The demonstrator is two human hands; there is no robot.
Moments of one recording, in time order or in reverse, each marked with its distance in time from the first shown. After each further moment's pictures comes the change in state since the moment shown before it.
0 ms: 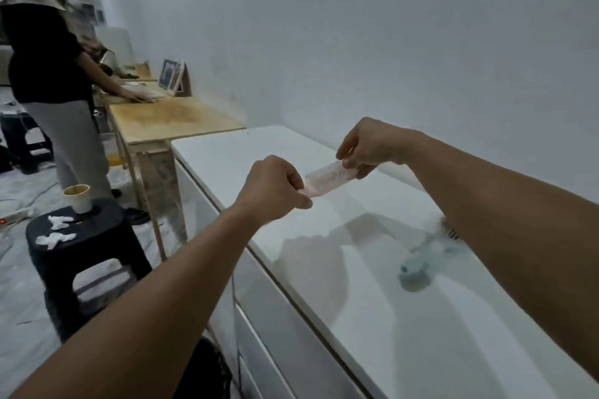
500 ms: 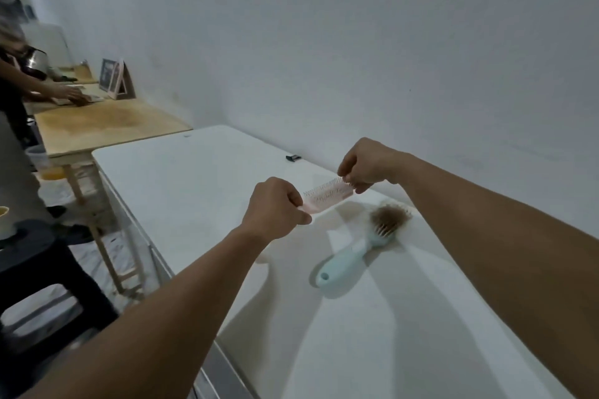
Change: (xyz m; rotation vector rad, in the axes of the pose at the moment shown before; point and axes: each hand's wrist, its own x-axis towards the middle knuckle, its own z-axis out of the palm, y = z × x) left_hand 0.024 0.057 0.116 0.007 -0.103 0.047; right_hand -0.013 0.132 -0.036 0.018 0.077 0.160
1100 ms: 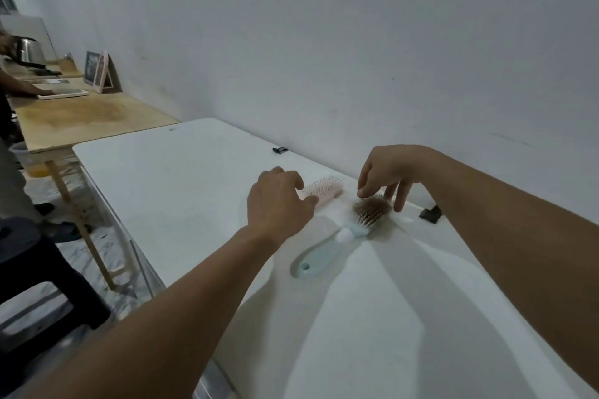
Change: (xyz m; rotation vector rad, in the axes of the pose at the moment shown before) left_hand -0.006 0.023 0.033 0.214 0.177 0.114; right_hand -0.035 0.030 -0.024 -0.188 -0.224 0.224
